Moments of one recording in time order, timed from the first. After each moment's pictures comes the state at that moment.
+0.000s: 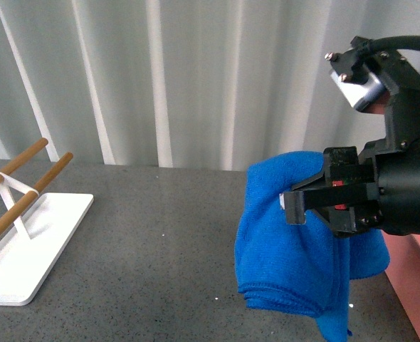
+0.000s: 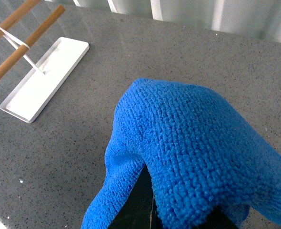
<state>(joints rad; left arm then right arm) 0.00 0.00 0.02 0.00 0.00 0.00 0.38 1.51 0.68 0.30 -0.16 0.12</state>
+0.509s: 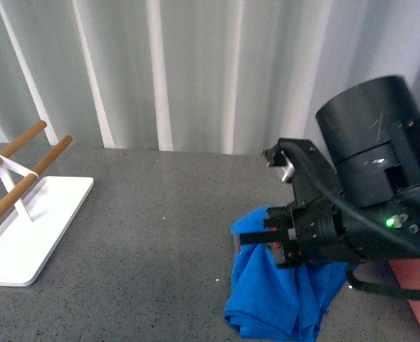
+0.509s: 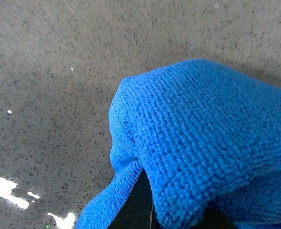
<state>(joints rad) 0.00 0.00 0.02 0.00 0.00 0.00 0.41 1.97 0.90 0.23 -0.09 0.20</state>
